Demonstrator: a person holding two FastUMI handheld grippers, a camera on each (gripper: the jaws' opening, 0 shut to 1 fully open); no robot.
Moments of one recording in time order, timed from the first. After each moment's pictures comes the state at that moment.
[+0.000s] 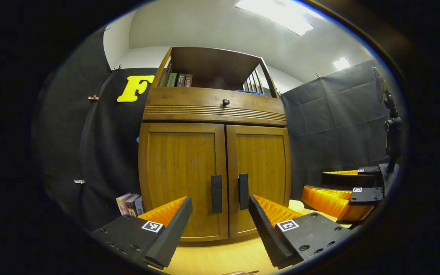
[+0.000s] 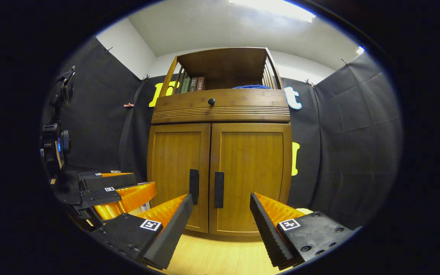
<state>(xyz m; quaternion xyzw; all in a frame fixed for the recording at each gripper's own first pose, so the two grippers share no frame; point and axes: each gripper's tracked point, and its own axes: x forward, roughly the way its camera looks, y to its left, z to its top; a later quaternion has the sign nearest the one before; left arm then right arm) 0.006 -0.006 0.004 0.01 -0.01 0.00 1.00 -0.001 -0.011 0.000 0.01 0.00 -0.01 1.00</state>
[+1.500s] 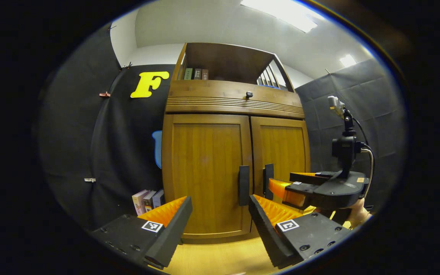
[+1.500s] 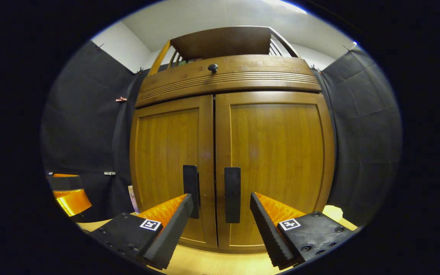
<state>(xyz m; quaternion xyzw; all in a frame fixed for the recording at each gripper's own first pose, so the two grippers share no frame) -0.004 0.068 -0.021 0.01 0.00 0.04 1.00 0.156 0.011 -0.063 0.04 0.02 -0.01 1.00</state>
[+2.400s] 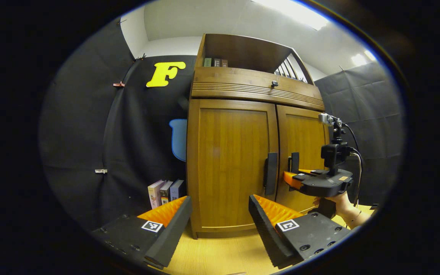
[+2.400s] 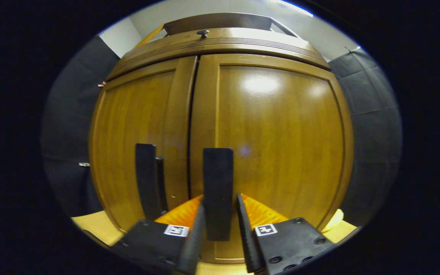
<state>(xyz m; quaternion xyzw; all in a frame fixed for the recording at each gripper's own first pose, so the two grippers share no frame) -0.006 0.130 -0.056 -0.01 0.03 0.08 1.00 0.235 -0.009 -0.113 0.01 0.03 -0.05 1.00</state>
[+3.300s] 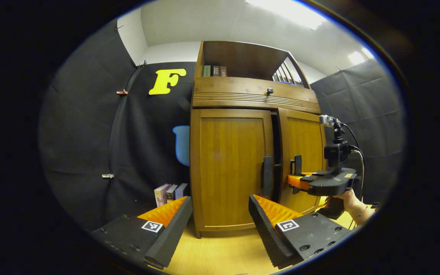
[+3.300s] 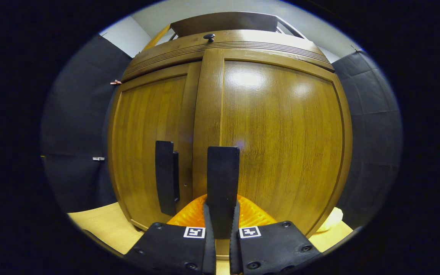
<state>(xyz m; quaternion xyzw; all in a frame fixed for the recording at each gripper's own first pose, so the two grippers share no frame) -0.043 0.111 -0.035 0.01 0.01 0.09 1.00 0.193 -0.006 -0.108 0.01 0.07 0.01 1.00</state>
